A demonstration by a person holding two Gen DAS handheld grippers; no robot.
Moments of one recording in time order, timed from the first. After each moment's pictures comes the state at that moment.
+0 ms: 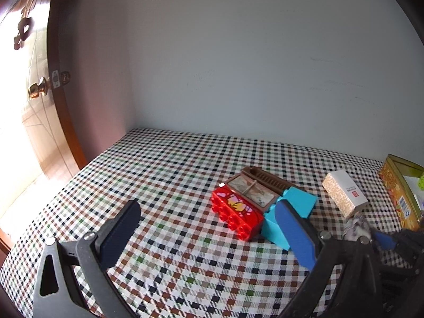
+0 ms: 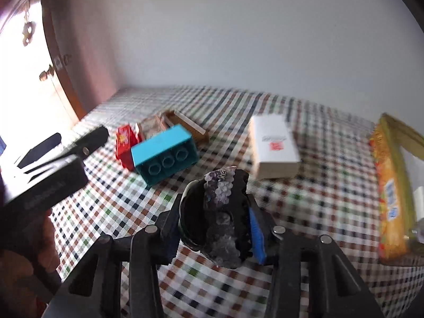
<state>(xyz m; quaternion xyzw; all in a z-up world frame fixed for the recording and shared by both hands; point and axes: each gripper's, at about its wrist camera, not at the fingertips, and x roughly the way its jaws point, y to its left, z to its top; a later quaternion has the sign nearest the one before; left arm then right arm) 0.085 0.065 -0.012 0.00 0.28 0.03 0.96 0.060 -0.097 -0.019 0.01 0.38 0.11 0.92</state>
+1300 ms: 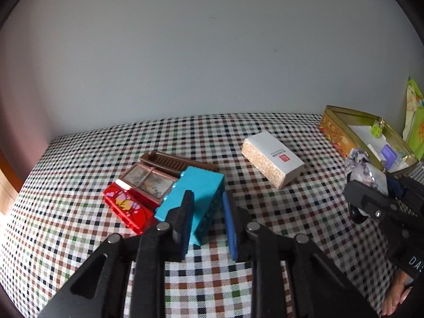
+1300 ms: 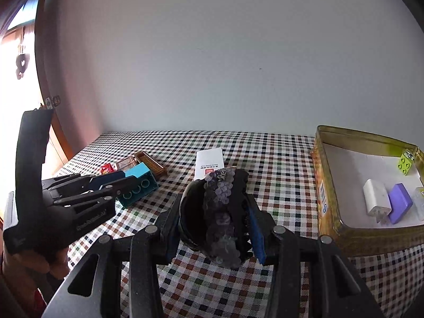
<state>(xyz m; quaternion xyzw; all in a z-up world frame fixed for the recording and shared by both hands) 0.112 0.003 -0.027 0.05 0.35 -0.15 0.92 0.018 -0.145 0.005 0.05 0.29 0.05 0.95</state>
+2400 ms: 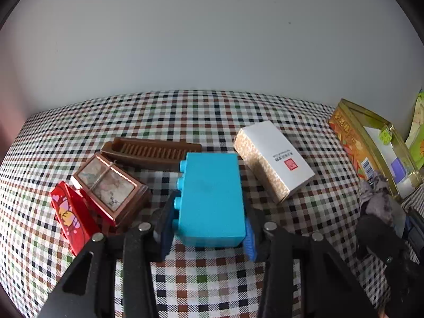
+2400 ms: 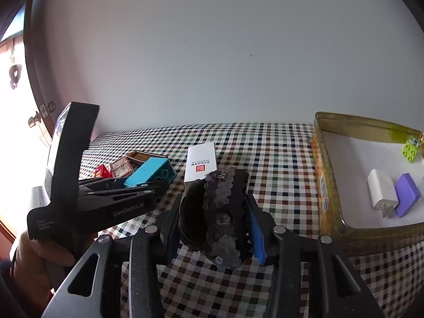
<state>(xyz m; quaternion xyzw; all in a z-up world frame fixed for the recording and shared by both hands) 0.165 -0.033 -0.053 0.02 0.42 -0.16 0.89 0.031 -0.158 -0.001 0.08 0.32 0.05 0.94</state>
